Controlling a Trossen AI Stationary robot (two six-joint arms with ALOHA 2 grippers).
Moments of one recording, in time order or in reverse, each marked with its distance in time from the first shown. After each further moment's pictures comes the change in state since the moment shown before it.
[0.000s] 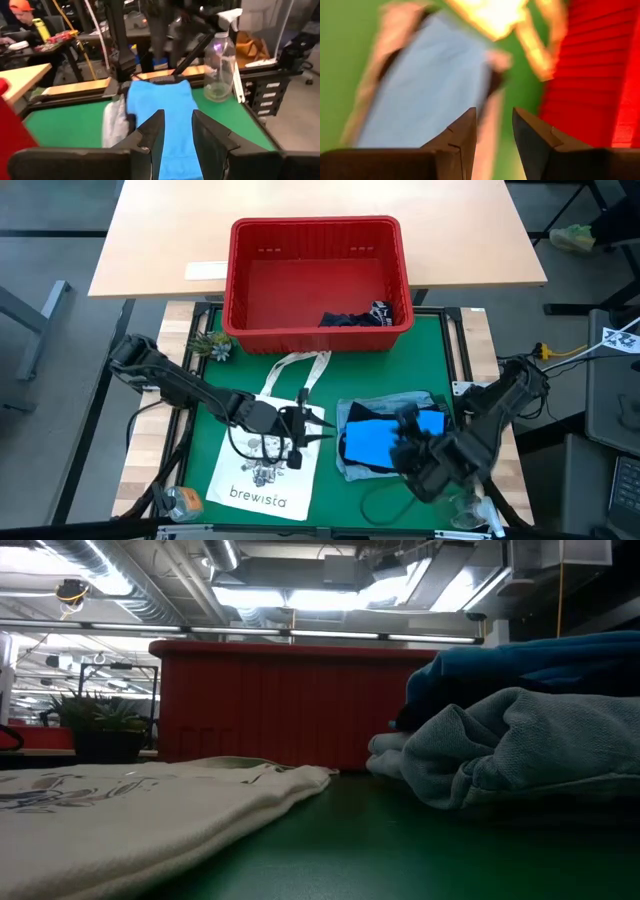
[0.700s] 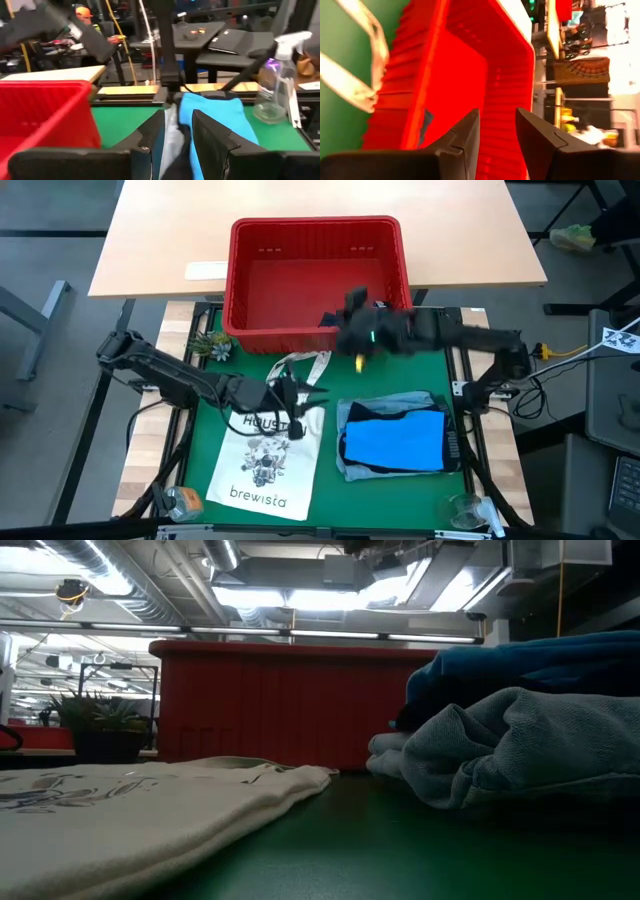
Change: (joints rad) left arm 0.088 -0.136 0.000 -0.083 -0.131 -0.002; right arm -0.762 0.000 0.174 0.631 0.101 -1.124
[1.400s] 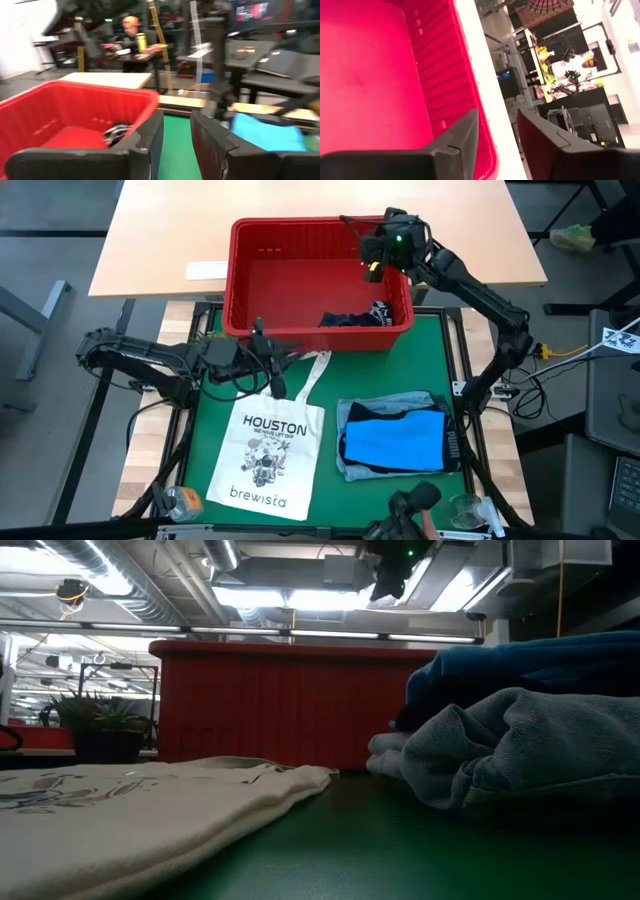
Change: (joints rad) left arm 0.159 -0.250 0.000 -0.186 -0.051 0.001; right arm -0.589 0.007 0.000 0.280 -0.258 -0.049
